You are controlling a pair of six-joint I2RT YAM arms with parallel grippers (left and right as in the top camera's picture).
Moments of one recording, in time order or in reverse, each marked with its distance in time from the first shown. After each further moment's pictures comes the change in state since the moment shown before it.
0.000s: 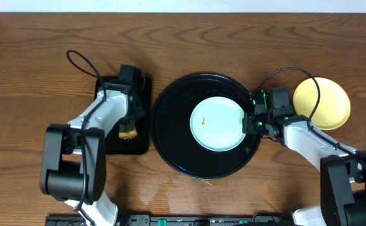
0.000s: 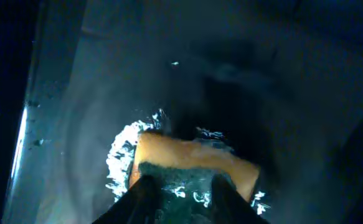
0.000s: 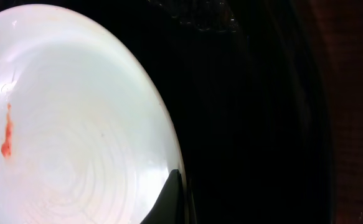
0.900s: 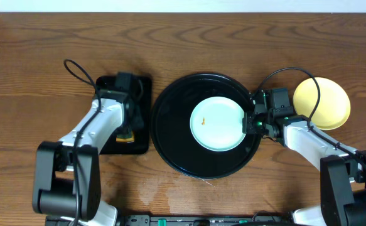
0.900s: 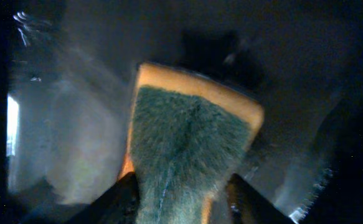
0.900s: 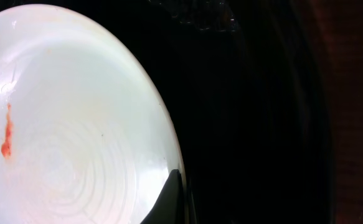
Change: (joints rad) left arm 0.000 -0.118 -0.098 -0.076 0.085 0.022; right arm 0.000 0.000 0.000 -0.002 0.000 0.000
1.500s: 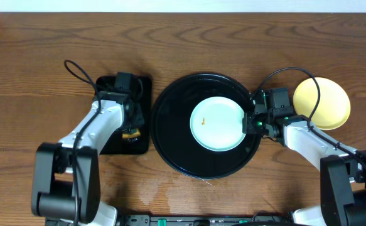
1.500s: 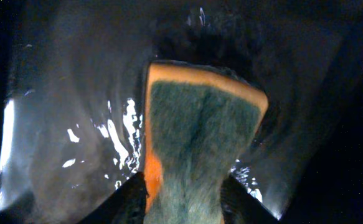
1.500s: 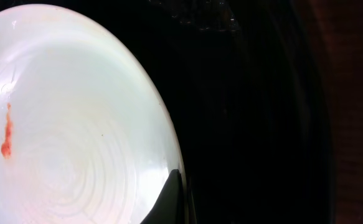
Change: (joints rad) left arm 0.001 -0.034 0.009 0.017 0.014 0.002; right arm 0.000 0.000 0.000 -0.001 0.000 0.000
